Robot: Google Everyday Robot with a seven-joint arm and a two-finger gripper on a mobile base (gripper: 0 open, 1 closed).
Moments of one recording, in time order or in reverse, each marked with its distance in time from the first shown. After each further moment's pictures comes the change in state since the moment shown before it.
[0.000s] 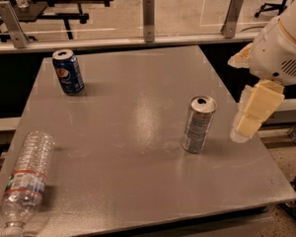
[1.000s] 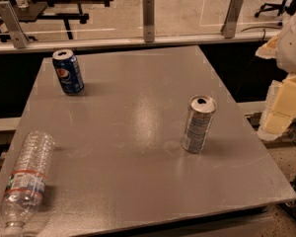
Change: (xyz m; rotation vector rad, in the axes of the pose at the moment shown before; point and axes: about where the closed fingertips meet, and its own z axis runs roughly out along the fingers) arm 0.034 -0.005 -0.035 0.094 0.143 0.024
